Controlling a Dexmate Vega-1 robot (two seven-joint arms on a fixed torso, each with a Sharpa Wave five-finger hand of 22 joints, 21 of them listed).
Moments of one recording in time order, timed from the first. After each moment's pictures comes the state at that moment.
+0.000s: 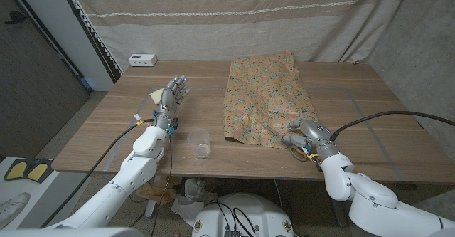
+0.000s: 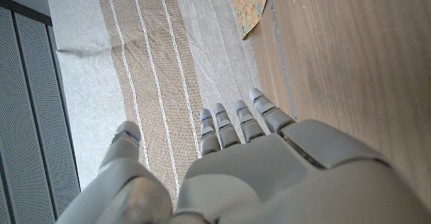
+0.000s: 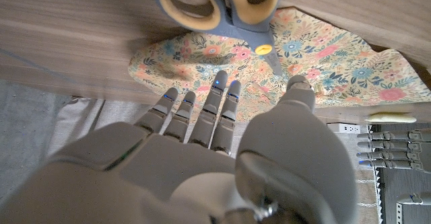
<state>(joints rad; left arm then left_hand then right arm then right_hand) 1.03 0.52 0.31 -1.43 -0.64 -0.41 0.06 0.13 -0.15 0.54 -0.15 0.21 0.26 -0.09 0.20 0.18 0.24 -0.12 0.20 0.18 0.18 -0.04 0.18 0.17 0.22 -0.04 0.23 0.17 -1.28 -1.03 -0.64 -2.35 -0.39 -0.84 -0.37 0.74 0.08 -0.24 -0.09 0.54 0.57 -0.11 0.28 0.22 0.61 -0.12 0.38 0.29 0.24 -0.04 0.19 0.20 0.15 0.06 0.21 0.20</state>
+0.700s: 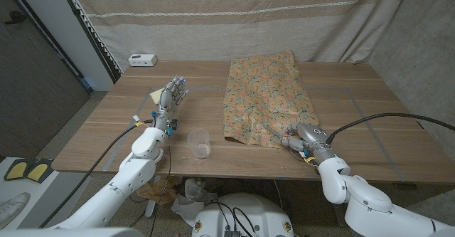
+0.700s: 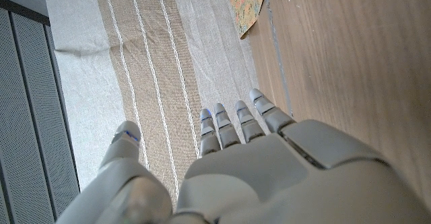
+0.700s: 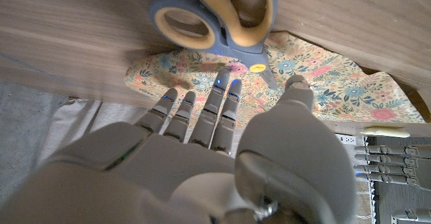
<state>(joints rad) 1.04 0.53 0.31 -1.44 -0.64 -0.41 0.06 0.13 -0.15 0.54 -0.15 0.21 0.26 -0.09 0.20 0.18 0.24 -0.12 0.20 0.18 0.17 -0.04 0.18 0.17 0.22 -0.04 0.22 0.17 -1.27 -1.01 -0.68 -2.32 -0.47 -0.86 -0.33 0.75 0.09 -0.24 -0.09 0.55 0.58 -0.11 0.29 0.23 0.63 -0.14 0.41 0.32 0.24 -0.04 0.19 0.20 0.15 0.05 0.21 0.20</state>
